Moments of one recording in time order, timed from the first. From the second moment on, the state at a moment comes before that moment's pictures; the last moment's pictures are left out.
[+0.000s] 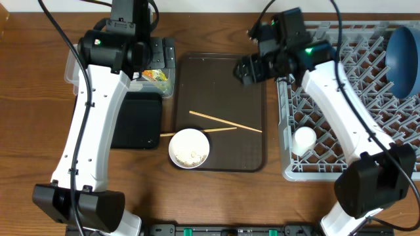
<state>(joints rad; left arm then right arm) -0.17 1.70 1.86 -1.17 -0.08 -0.21 0.35 1.84 1.67 -0.85 -0.34 0.10</state>
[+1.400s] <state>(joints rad) -0.50 1.70 1.48 -1.12 0.09 -0.52 0.16 1.70 1.70 -0.91 -0.18 0.29</state>
